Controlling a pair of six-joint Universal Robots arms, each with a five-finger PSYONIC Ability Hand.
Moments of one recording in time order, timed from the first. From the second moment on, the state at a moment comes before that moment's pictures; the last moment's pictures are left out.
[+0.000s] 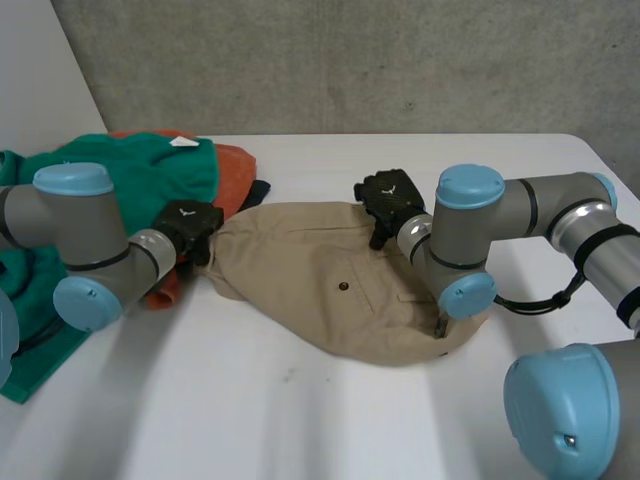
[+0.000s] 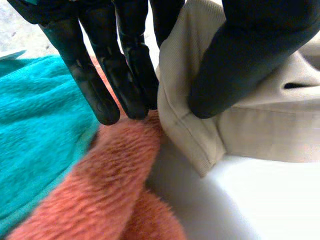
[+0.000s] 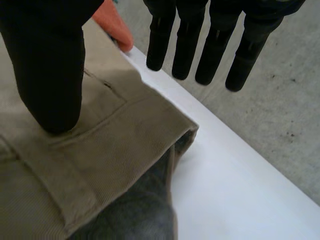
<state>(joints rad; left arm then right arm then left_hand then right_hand) 4.47 -2.42 -1.09 3.14 -1.32 3.49 2.08 -0.31 0.38 0.08 1.43 2.77 1.15 1.17 1.16 1.18 0.98 0.57 0.57 0.57 0.57 0.39</state>
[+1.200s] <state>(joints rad) 4.27 -2.10 -0.89 3.55 -1.44 3.55 1.84 -1.09 0.86 -0.04 1.46 2.79 1.15 1.20 1.19 1.20 0.99 1.11 1.16 1.19 1.20 1.00</state>
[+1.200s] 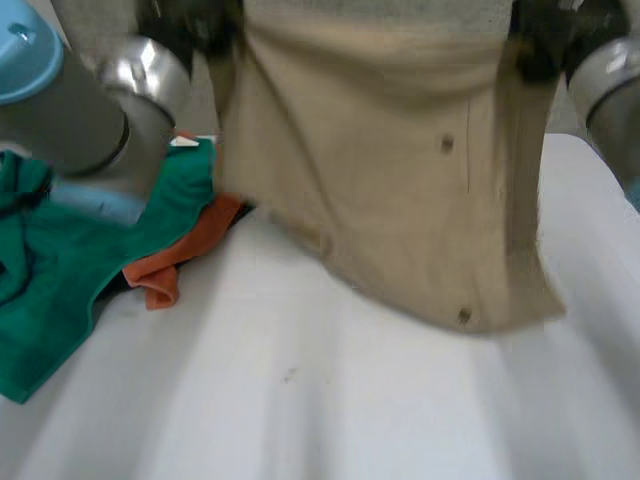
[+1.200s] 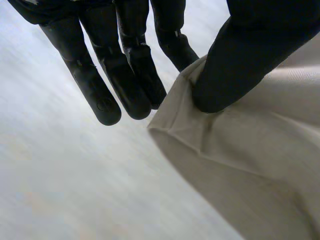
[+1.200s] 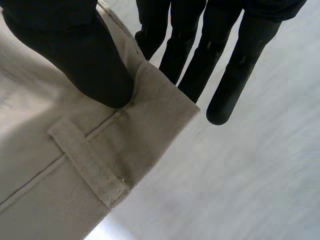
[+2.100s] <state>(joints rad) 4.19 -1.60 -1.93 3.06 -1.52 3.63 1.88 -1.27 1.68 0.25 1.31 2.48 1.15 1.20 1.19 1.20 1.00 1.11 1.17 1.19 1.20 1.01</state>
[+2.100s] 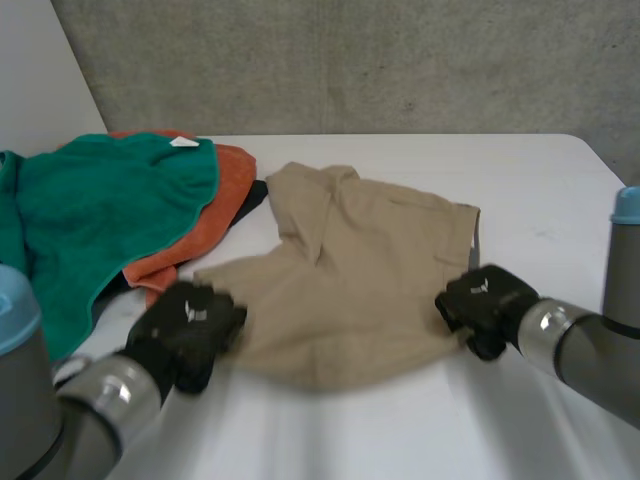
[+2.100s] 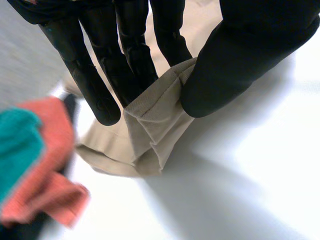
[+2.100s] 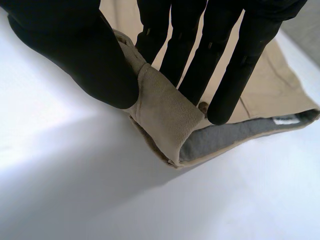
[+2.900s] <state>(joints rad) 4.23 -2.47 -0.97 3.17 -1.27 3.88 1.81 -1.38 1.90 0.15 1.31 2.42 0.80 0.75 0.75 0.75 0.58 1.11 1.17 1.19 1.20 1.01</state>
